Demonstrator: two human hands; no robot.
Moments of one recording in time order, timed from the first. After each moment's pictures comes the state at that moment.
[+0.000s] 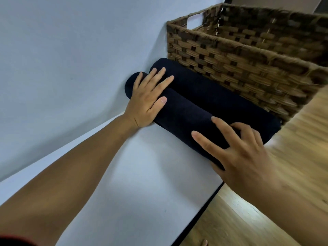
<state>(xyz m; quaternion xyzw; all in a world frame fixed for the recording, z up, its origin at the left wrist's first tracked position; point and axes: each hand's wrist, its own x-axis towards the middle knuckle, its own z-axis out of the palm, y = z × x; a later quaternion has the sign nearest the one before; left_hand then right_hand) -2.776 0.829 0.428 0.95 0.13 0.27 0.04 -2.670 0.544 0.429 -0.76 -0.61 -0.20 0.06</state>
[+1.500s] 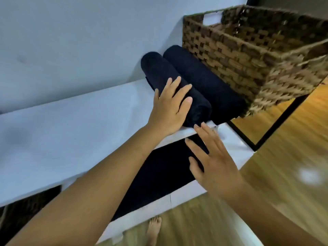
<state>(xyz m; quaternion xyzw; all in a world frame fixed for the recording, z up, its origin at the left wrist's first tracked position) -2.763 0.594 0.440 0.86 0.40 0.28 0.13 -2.650 0.446 0.365 -0.62 -0.73 -0.10 0.29</state>
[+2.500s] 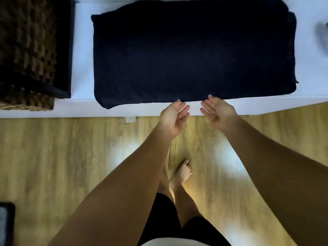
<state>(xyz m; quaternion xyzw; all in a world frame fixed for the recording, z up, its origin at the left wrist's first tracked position) -2.904 0.443 0.091 -0.09 0.56 0.40 0.72 -2.758 0.468 0.089 -0.68 -0.01 0.63 0.37</state>
